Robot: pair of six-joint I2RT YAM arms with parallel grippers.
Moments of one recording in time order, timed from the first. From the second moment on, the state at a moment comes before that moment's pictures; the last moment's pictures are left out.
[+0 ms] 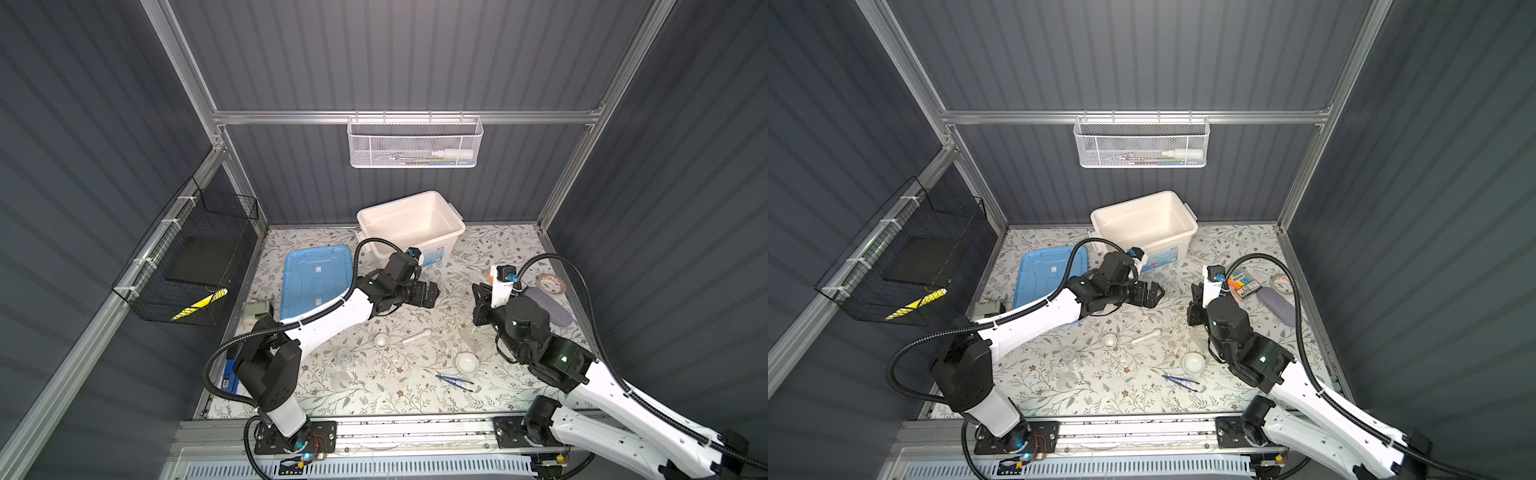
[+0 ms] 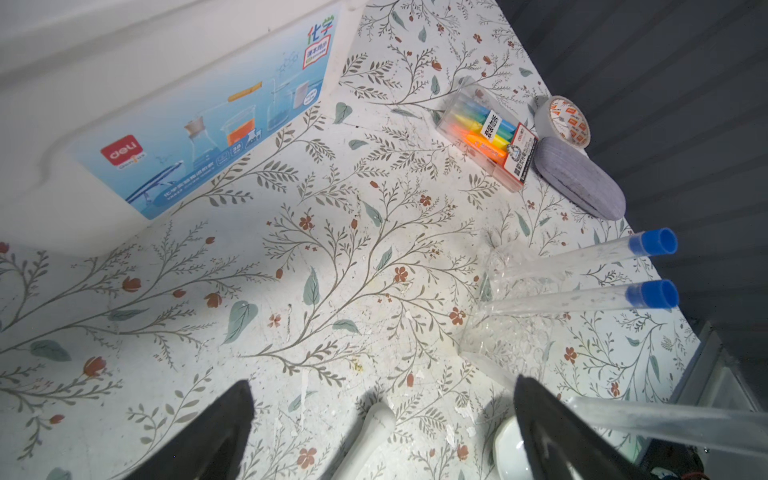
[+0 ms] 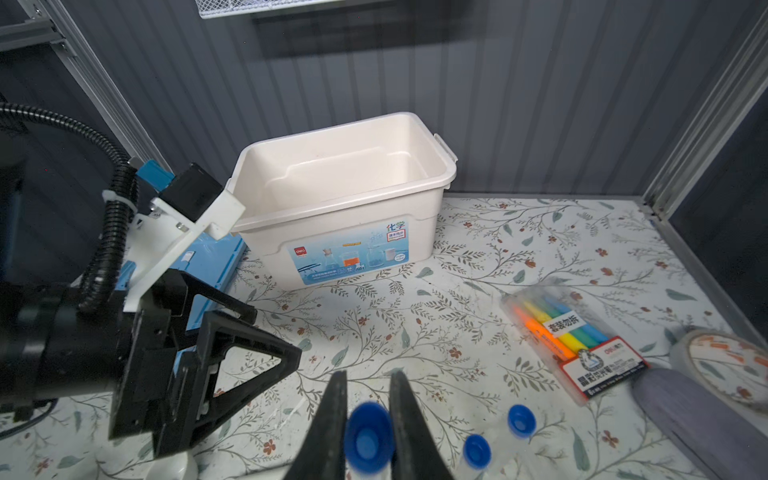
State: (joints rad) left arm -0.80 1.66 1.28 -0.34 0.08 -0.41; right arm 0.83 0.78 0.72 -0.22 0.58 0.25
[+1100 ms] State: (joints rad) left arm -0.80 1.67 1.22 -0.39 0.04 -0.48; right arm 0.94 0.78 0.43 0.03 0.74 0.15
